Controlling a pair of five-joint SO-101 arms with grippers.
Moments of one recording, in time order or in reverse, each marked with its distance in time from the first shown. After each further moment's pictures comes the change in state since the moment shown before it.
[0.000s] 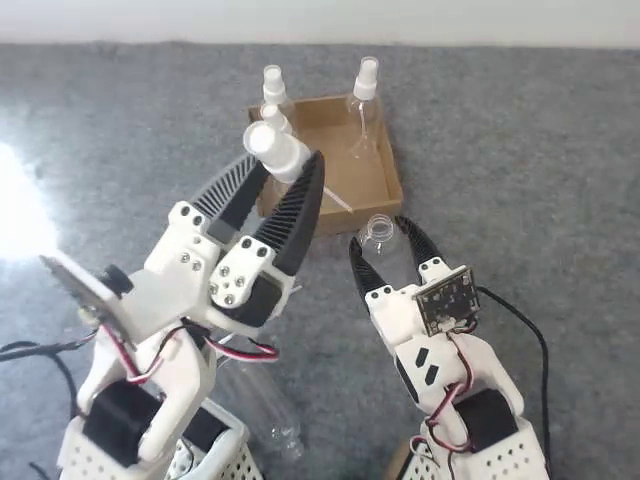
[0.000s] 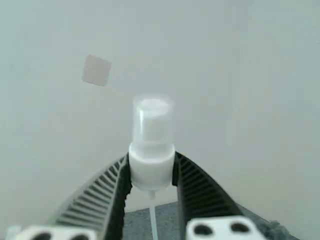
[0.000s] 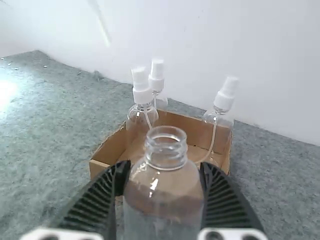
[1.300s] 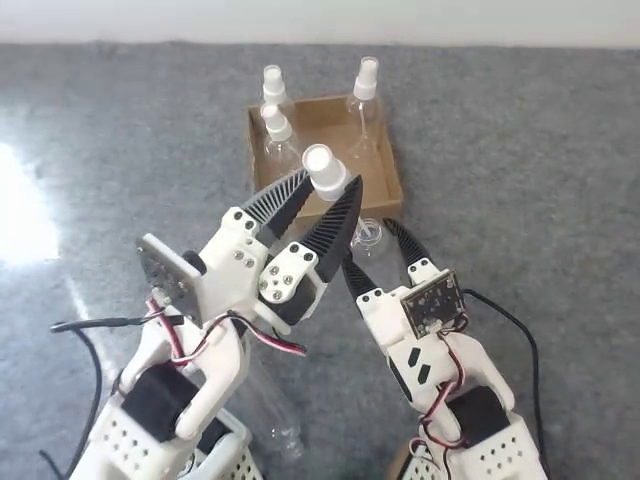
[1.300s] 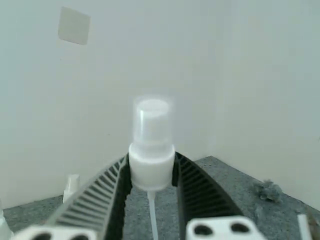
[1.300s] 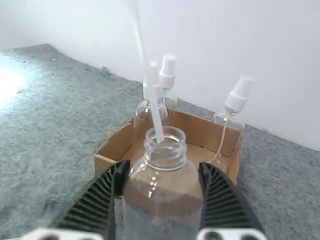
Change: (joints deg) left arm 3.9 0.5 11.4 -5.3 -2.0; right arm -2.0 0.0 4.0 -4.7 2.1
